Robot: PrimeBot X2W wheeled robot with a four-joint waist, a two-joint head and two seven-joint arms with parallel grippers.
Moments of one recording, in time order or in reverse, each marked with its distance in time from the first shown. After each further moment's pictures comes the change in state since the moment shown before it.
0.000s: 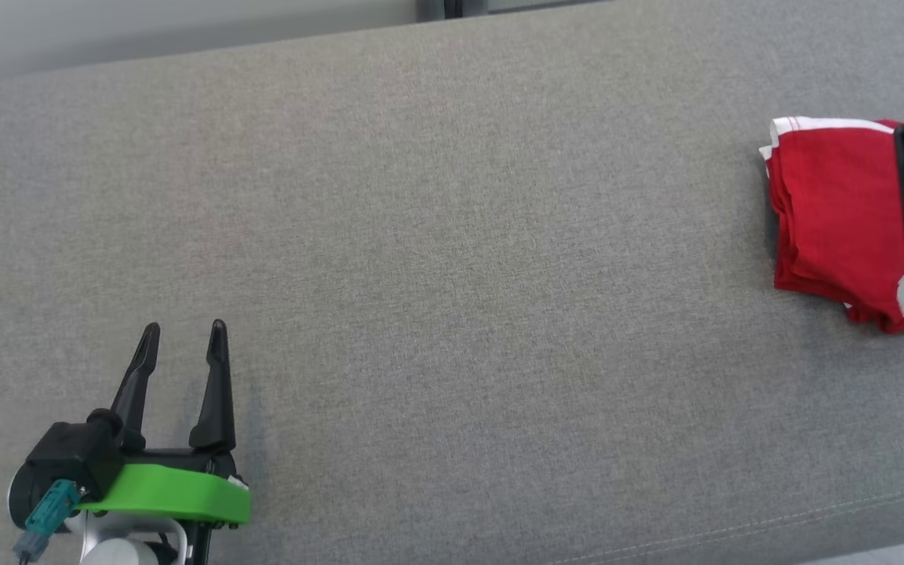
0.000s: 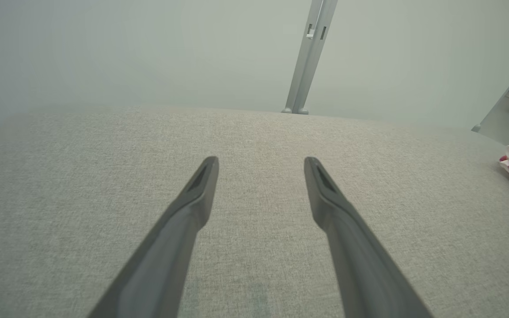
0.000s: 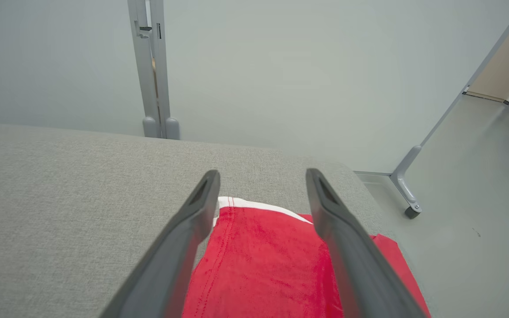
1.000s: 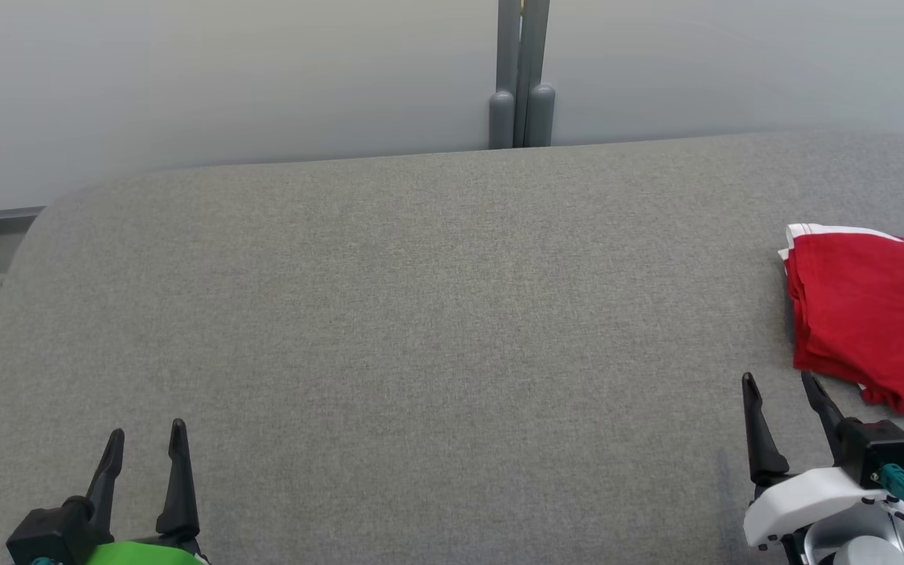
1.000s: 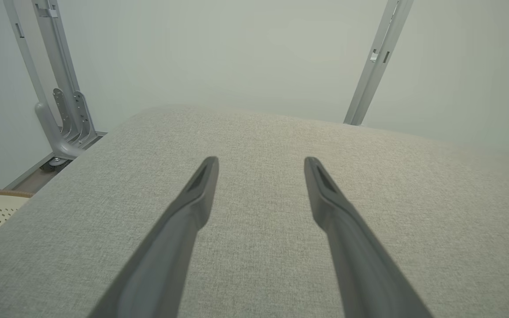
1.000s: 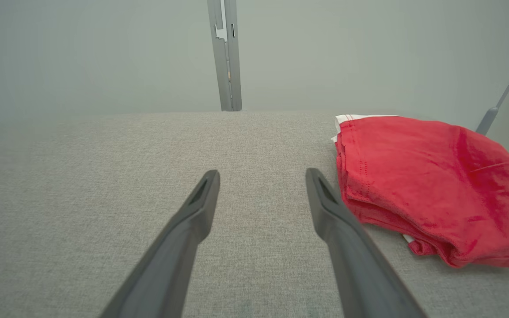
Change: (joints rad) left arm 0.150 -0.091 0.209 0.164 0.093 -0.108 -0.015; right arm 0.409 0.395 -0.038 0.086 -0.213 0.000 -0.330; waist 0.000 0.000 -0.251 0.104
